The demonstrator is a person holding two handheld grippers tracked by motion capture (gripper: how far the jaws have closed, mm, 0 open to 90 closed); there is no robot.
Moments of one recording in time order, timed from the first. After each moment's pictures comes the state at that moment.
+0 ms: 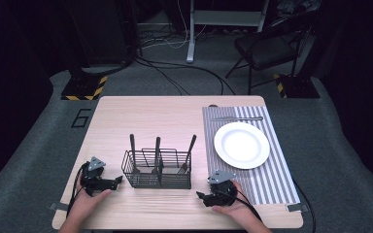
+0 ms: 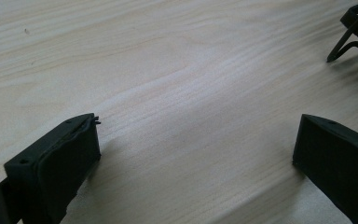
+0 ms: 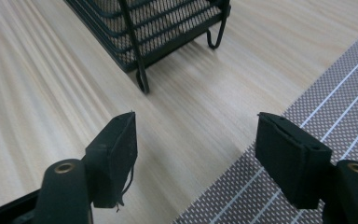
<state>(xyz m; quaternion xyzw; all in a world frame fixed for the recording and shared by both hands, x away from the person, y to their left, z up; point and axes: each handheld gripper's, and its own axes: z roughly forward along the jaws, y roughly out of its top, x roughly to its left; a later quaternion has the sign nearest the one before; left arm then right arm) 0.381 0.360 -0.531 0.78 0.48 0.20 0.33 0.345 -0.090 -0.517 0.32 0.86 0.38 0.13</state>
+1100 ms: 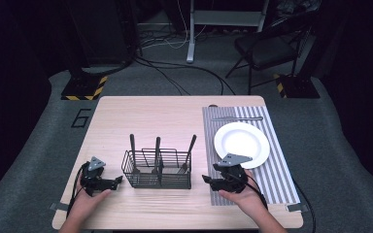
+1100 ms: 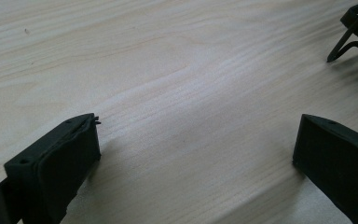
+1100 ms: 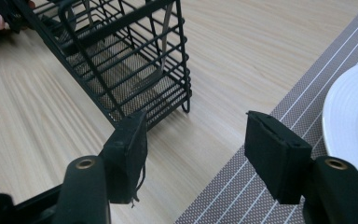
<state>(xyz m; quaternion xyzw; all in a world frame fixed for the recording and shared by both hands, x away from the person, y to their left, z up) 0.381 0.360 -0.531 0.78 0.48 0.20 0.33 0.355 -0.108 -0.444 0.35 0.83 0.42 0.13</state>
